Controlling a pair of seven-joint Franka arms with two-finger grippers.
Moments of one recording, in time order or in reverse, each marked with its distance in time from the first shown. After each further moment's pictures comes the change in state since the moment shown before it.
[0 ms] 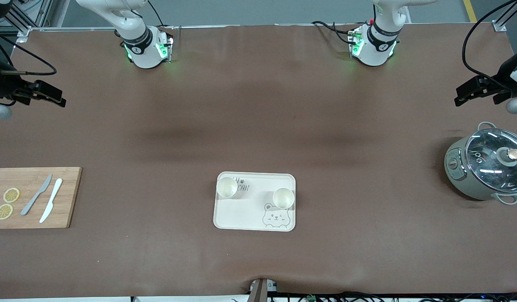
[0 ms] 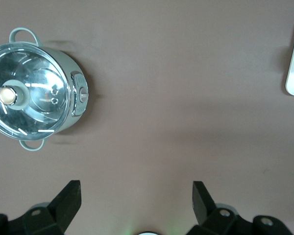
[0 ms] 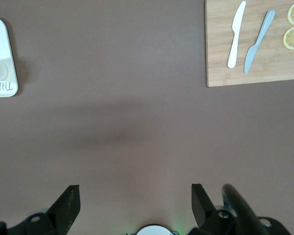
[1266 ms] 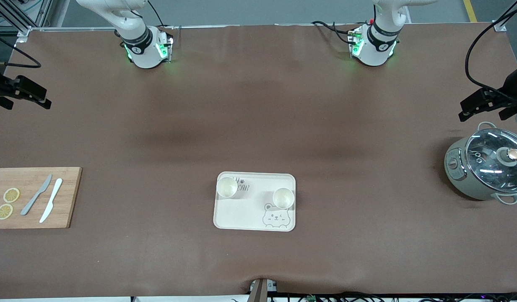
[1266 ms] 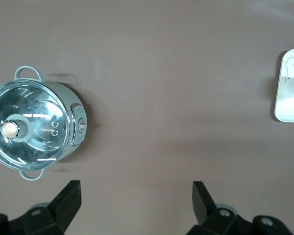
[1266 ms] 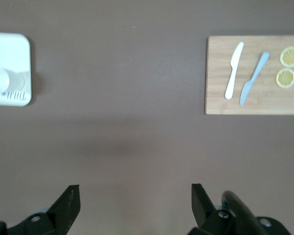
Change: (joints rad) left arm -0.011 0.076 -0.004 0.101 0.000 0.061 0.001; right arm -0.013 0.008 -0.004 0.067 0.013 0.023 -0.147
